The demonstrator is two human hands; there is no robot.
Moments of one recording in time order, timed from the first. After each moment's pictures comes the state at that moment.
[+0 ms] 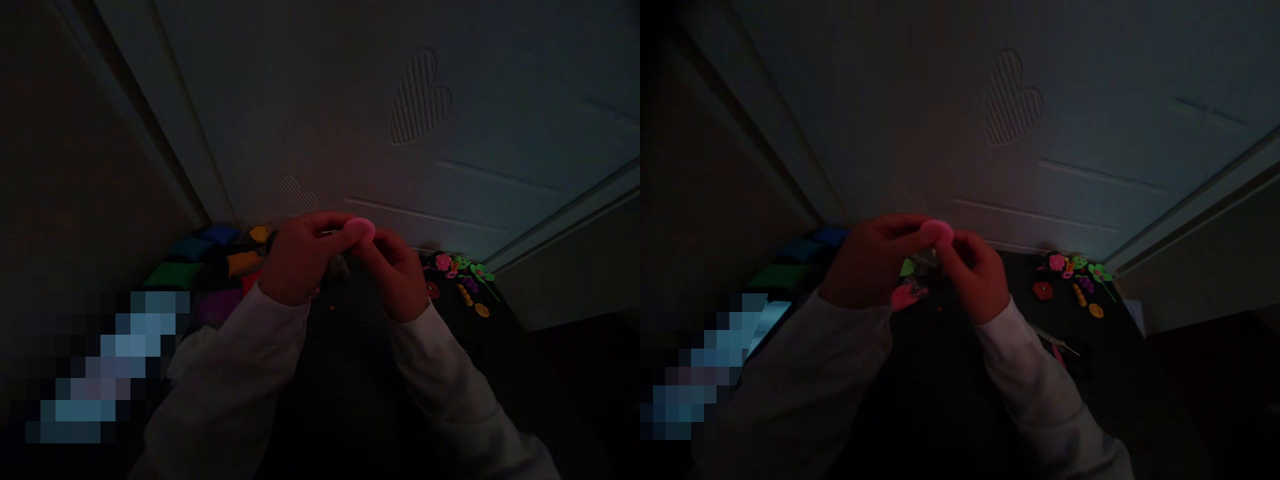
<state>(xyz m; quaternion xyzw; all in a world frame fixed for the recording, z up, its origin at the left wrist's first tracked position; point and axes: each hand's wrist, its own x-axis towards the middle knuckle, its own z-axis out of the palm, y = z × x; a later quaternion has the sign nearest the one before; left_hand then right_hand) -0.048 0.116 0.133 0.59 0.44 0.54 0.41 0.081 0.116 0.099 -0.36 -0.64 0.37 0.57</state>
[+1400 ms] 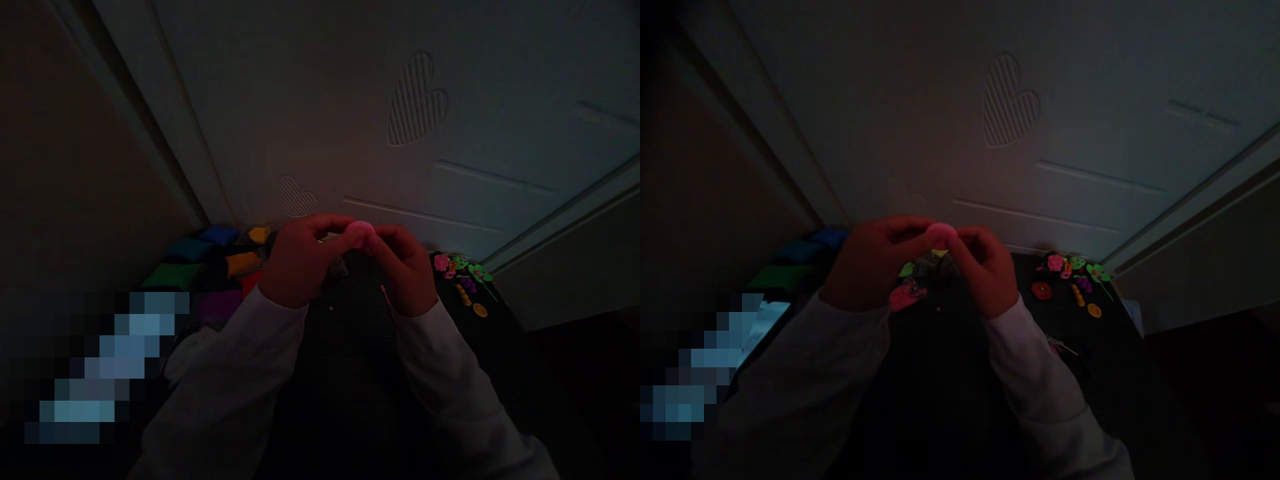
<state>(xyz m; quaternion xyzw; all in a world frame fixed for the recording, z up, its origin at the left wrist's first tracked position) -0.053 0.116 0.130 0.65 0.44 0.52 0.34 0.088 0.121 0.101 -0.38 -0.61 0.36 0.59</state>
